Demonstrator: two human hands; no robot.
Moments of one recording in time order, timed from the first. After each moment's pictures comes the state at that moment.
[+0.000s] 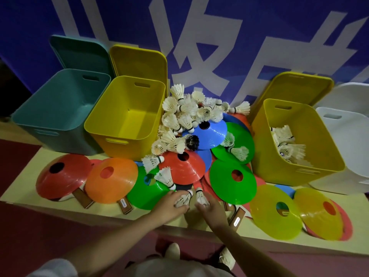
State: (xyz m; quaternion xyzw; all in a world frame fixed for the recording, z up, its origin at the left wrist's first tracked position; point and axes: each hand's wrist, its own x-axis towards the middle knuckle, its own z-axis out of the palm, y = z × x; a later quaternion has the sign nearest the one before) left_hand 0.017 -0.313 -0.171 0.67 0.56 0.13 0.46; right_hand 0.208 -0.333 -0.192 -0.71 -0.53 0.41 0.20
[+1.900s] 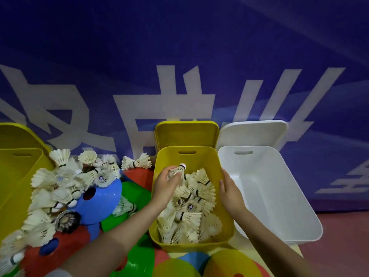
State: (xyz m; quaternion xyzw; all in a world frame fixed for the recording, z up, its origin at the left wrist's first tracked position) left_hand 0.434 -0.078 -0.053 0.55 0.57 0.40 0.45; right_hand 0.642 -0.121 -0.078 -0.71 -0.59 0.23 0.31
